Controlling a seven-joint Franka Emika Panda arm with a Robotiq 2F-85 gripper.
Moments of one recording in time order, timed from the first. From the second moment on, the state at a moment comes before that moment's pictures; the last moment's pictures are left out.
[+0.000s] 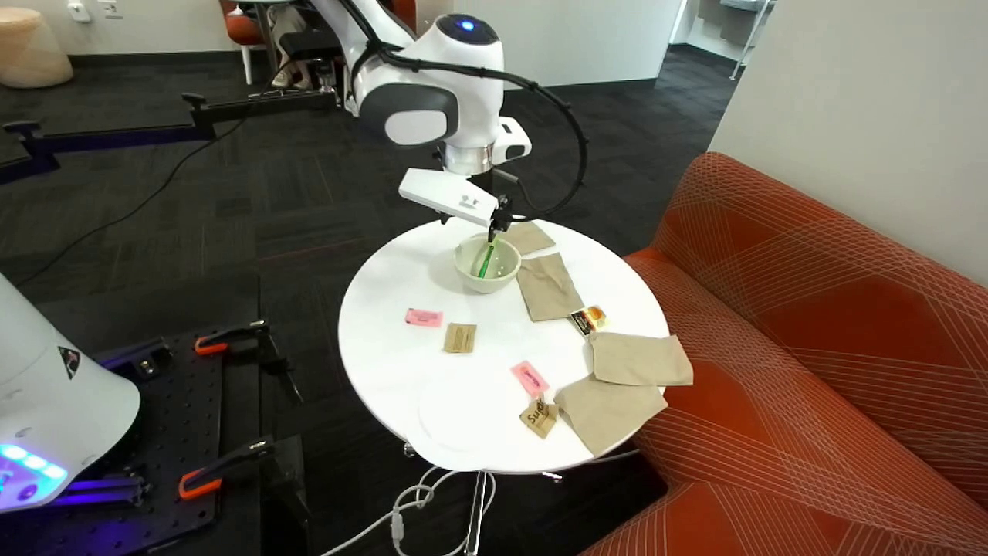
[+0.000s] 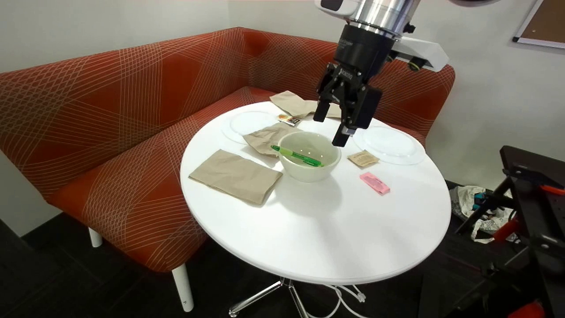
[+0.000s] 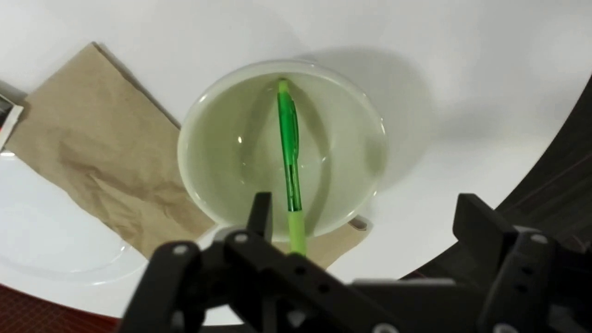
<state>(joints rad) 0.00 0.33 0.18 -2.25 0.31 2.74 -0.88</state>
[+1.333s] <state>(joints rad) -0.02 0.62 0.21 -1.97 0.14 2.72 -0.85</state>
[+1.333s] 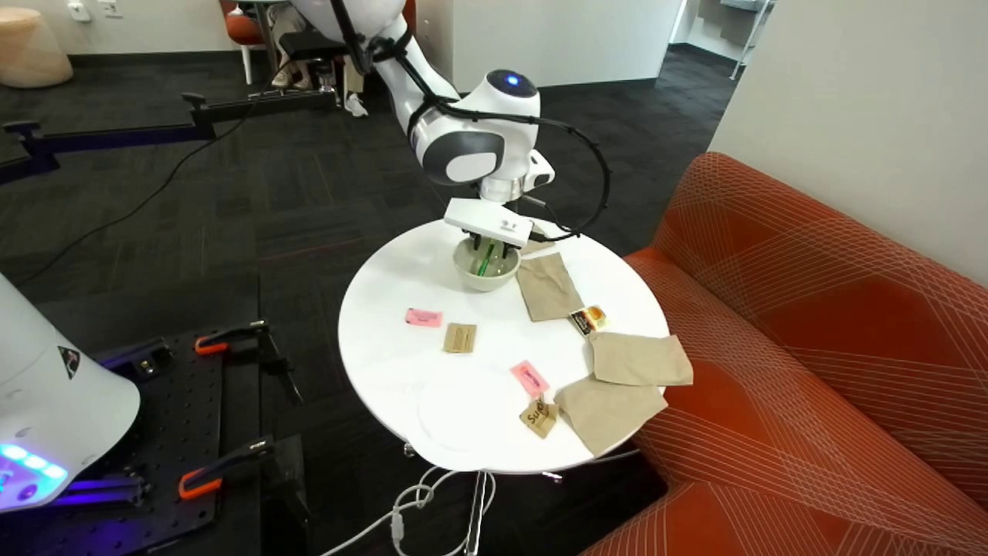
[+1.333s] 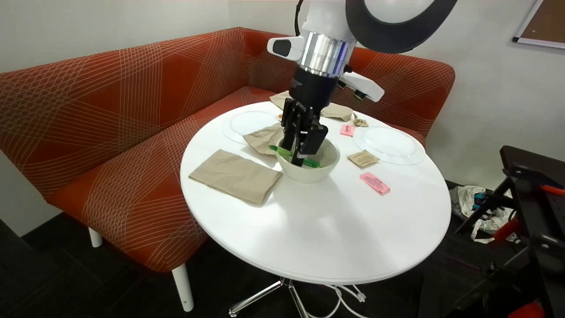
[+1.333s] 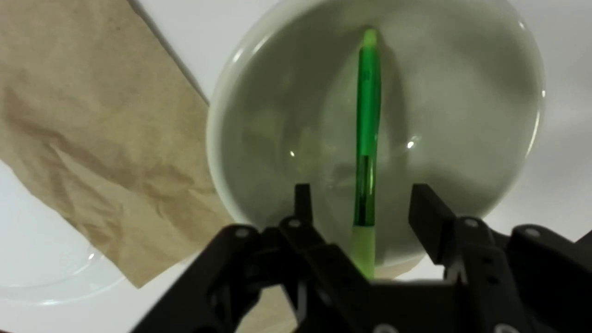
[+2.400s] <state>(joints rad) -0.05 0.57 0.22 -2.00 0.12 2.75 -0.78</state>
